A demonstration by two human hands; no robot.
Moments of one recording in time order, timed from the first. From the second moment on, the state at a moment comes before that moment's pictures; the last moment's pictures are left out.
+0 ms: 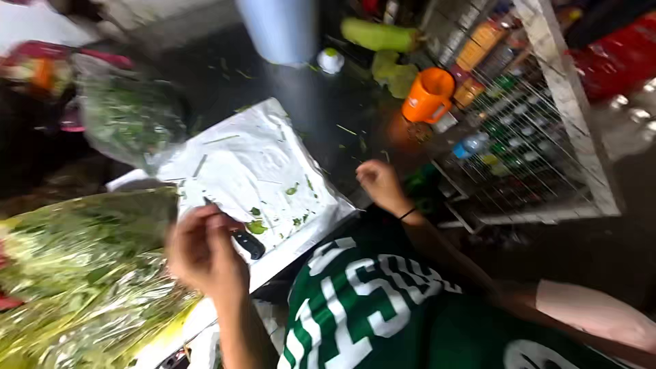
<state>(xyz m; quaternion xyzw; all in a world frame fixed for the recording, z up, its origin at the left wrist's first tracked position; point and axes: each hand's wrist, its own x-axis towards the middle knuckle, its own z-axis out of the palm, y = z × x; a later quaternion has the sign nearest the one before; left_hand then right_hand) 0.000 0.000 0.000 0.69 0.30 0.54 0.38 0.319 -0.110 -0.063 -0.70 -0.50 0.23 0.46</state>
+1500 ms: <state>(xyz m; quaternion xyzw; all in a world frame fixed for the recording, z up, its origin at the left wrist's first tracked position) -0.112 -0.021 -0.096 0.47 0.71 0.37 0.36 0.102 0.054 -0.200 -0.62 -0.70 0.35 0.09</state>
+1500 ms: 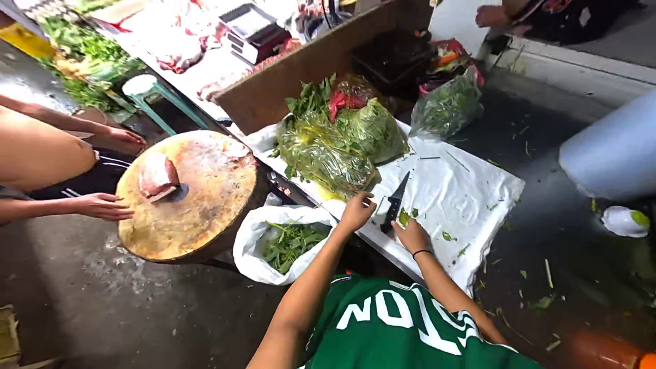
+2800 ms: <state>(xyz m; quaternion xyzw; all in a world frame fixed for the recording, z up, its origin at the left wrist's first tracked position) -0.270 0.054 -0.188 0.71 0.61 0.35 0.06 -0.104 0.289 -0.116 -0.52 -0.71 0.34 0.33</state>
